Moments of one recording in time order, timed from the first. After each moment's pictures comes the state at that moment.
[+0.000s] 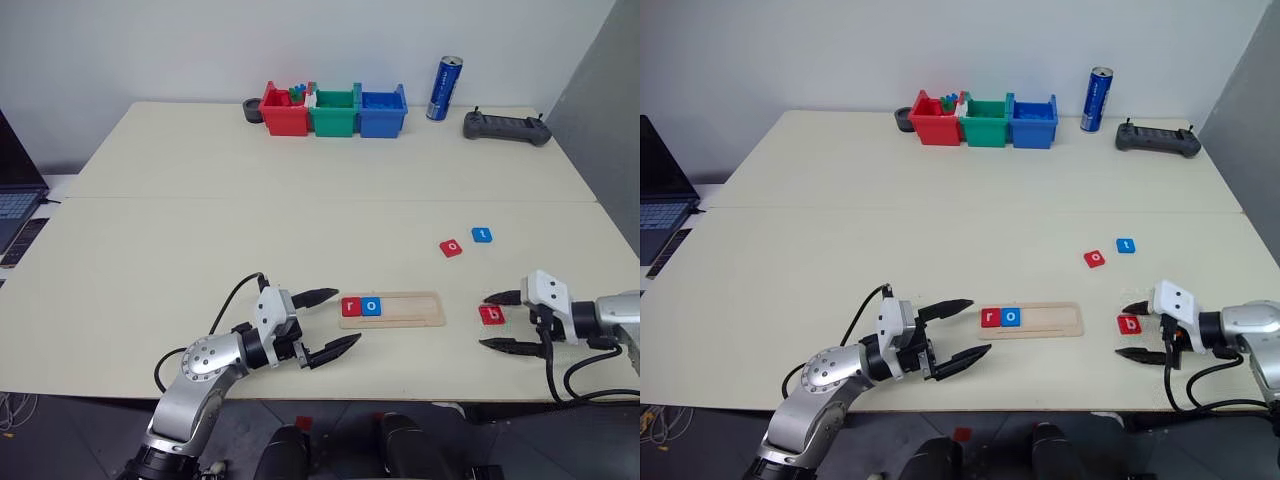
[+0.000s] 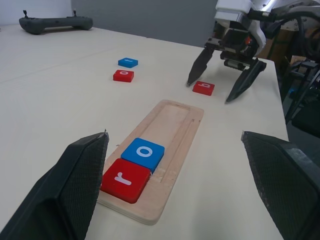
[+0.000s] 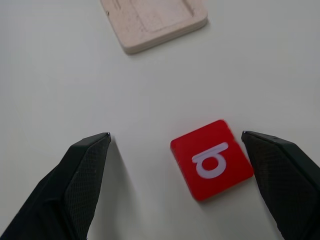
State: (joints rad) left arm -0.01 0.41 -0.14 -0.26 -0.38 0.13 -0.93; right arm -0.19 -0.96 0.01 0.21 0.24 0.07 1.31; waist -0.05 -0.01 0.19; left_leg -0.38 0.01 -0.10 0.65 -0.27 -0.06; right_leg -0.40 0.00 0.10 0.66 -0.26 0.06
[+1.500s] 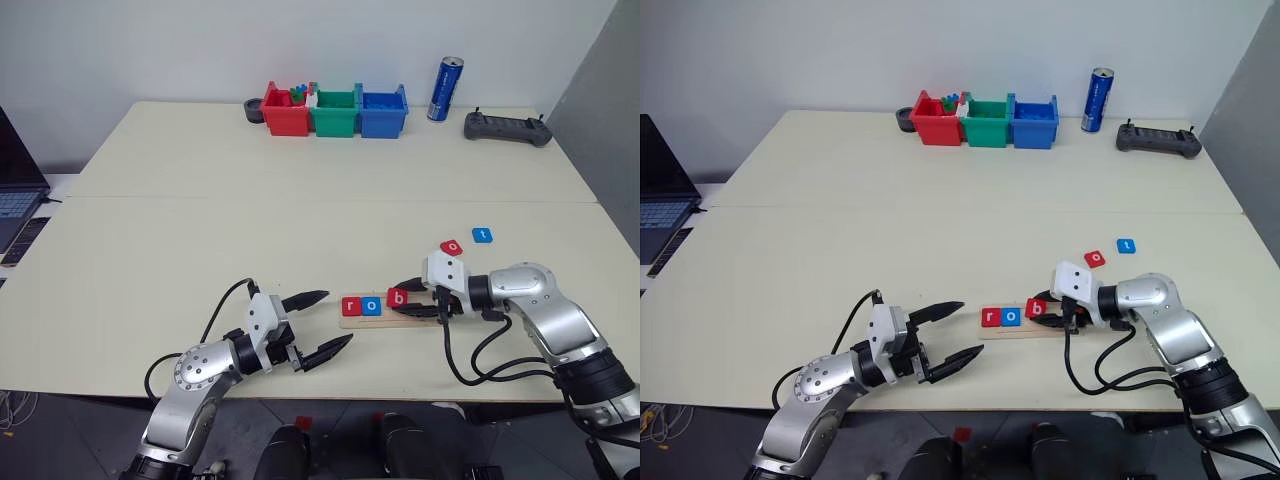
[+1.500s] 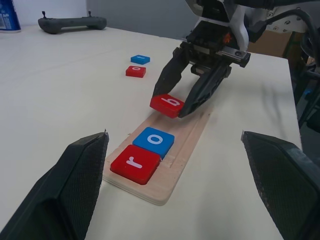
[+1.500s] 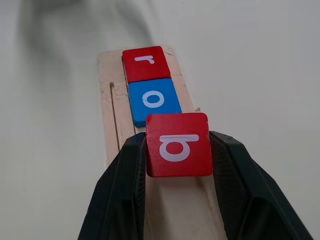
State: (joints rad) left arm 0.04 0.42 -0.12 -0.25 -0.38 0.06 -0.90; right arm -0.44 -0.67 0.26 -0.04 0.14 0.30 1.14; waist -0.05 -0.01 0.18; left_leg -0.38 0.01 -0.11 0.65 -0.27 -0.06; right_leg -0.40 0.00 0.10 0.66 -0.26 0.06
